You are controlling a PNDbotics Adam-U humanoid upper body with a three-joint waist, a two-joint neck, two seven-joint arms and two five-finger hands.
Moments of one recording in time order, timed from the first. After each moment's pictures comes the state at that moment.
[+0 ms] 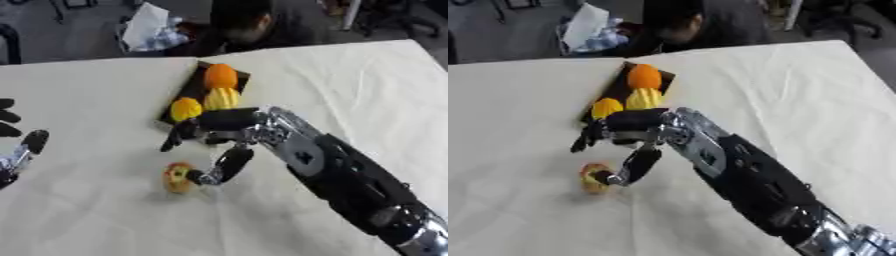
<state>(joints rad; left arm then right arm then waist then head) -0.20 0.35 0.04 -1.88 -0.27 0.06 -0.10 -0.79 -0.27 0.54 -1.27 0.55 -0.46 0.54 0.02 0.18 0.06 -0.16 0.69</state>
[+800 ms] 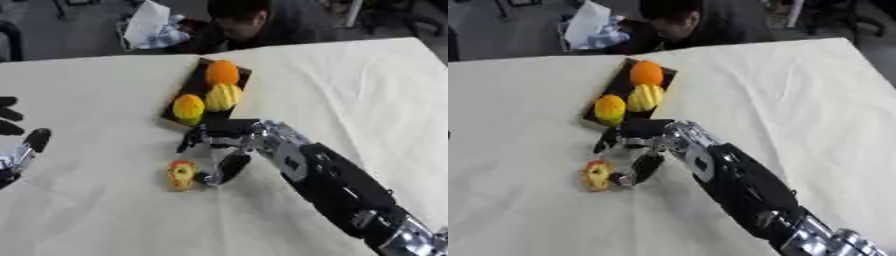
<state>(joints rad) -0.20 0.34 0.03 -1.88 -0.27 0.06 -0.10 -0.79 -0.21 0.49 -1.05 0.73 -0.48 0.44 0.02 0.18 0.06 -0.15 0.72</state>
